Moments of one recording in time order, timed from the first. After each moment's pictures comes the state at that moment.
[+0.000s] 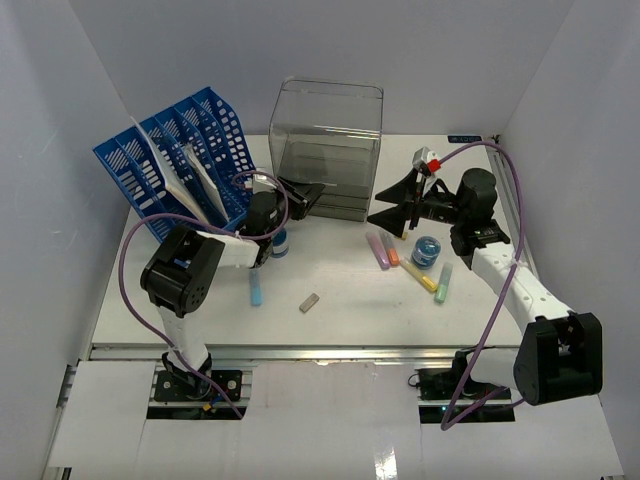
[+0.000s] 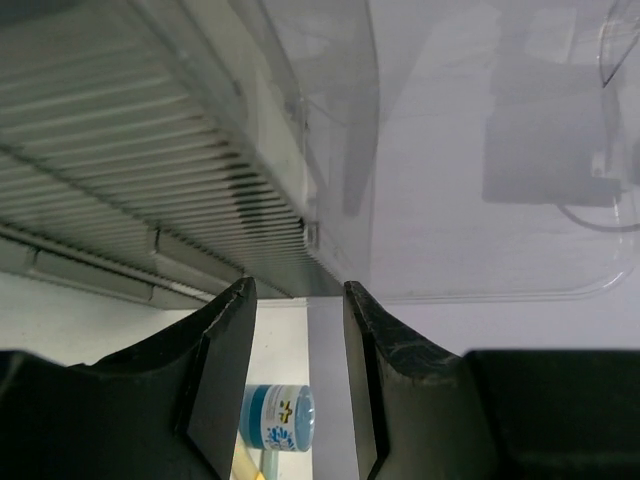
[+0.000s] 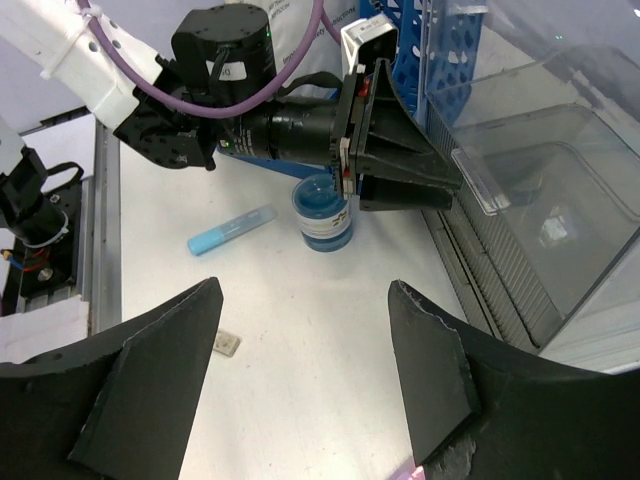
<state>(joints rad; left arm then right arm) -0.48 1.87 0.89 0.93 0.07 -1.31 0.22 1.24 0.86 0.34 -1.07 0.08</state>
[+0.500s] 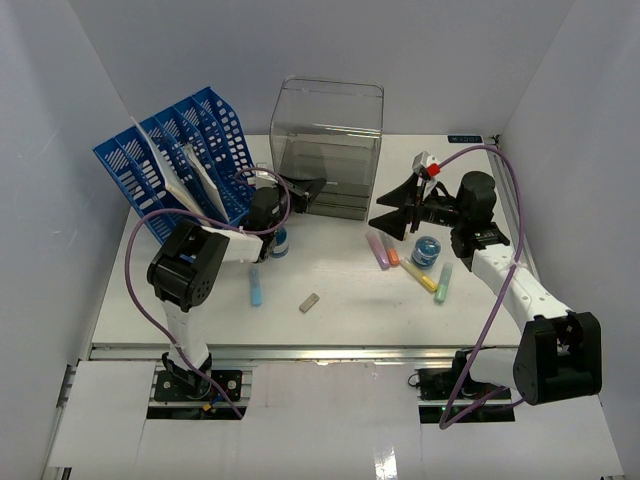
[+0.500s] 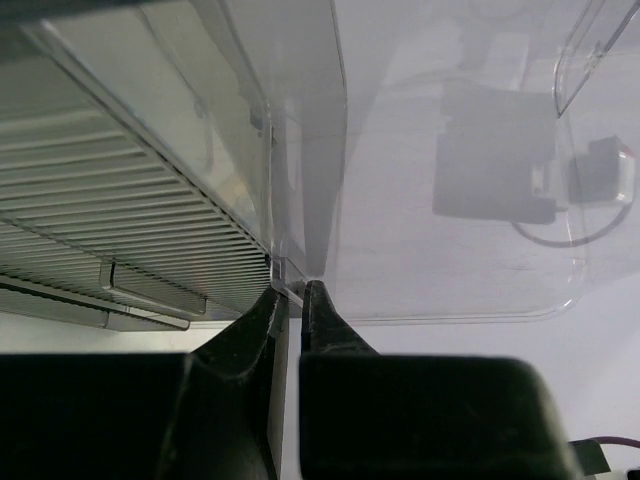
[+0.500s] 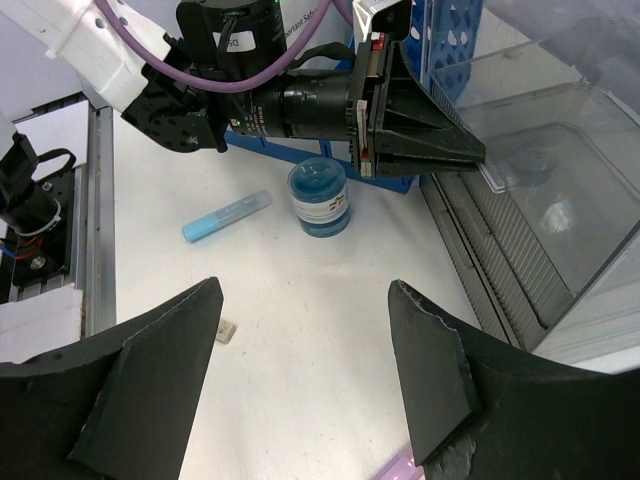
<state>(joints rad) -0.47 1.92 0.95 0.97 0.06 -1.37 0.21 1.24 0.83 0.33 -1.07 0.04</state>
